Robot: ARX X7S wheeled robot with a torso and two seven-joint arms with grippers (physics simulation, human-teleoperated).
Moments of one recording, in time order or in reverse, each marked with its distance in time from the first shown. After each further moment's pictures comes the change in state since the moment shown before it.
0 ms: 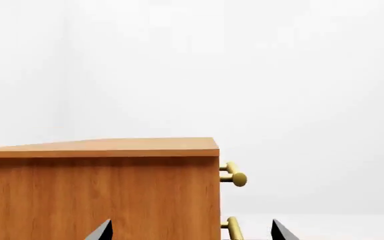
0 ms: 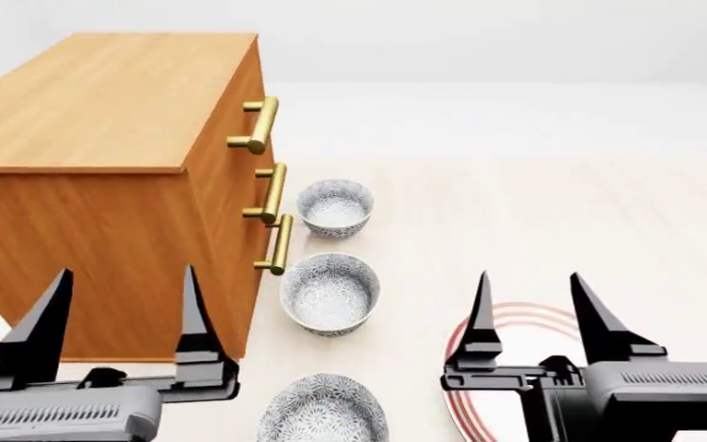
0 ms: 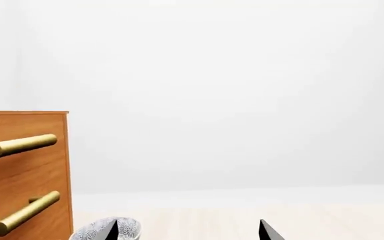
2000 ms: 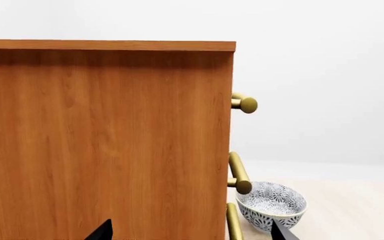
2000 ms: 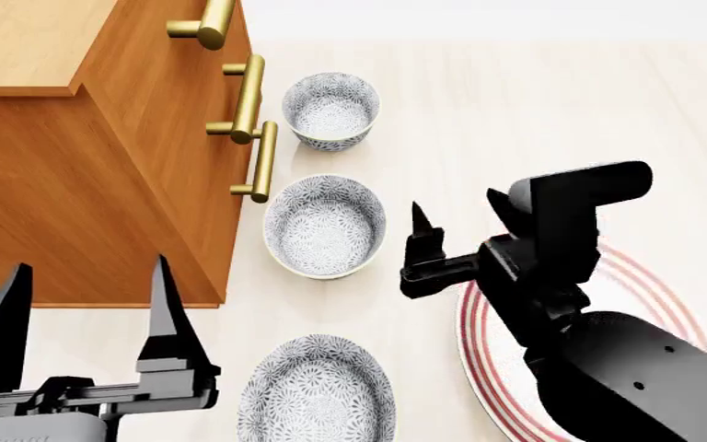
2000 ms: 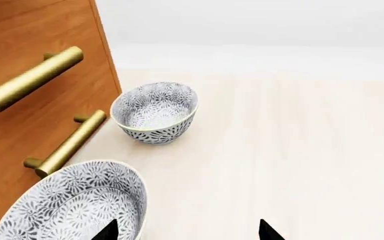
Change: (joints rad) left arm 0.017 -0.106 0.003 0.132 -0.115 -0.013 -0.130; right arm 0.728 0.063 0.086 0.004 0.635 1.010 0.116
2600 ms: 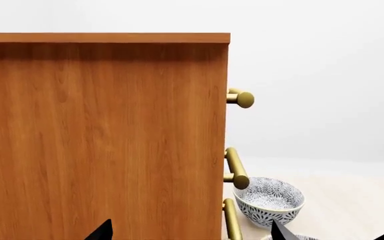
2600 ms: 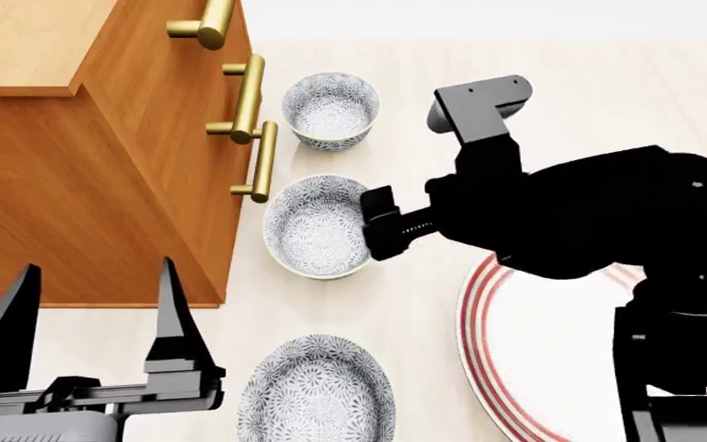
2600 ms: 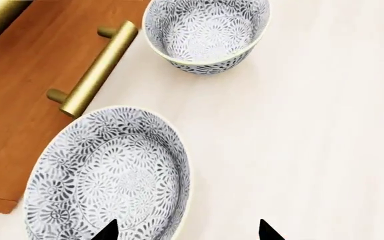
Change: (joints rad) left arm -0.005 -0.023 0.025 -0.009 -0.001 0.001 -0.022; right arm 0.592 -0.008 -0.217 0.734 0.600 0.317 0.325
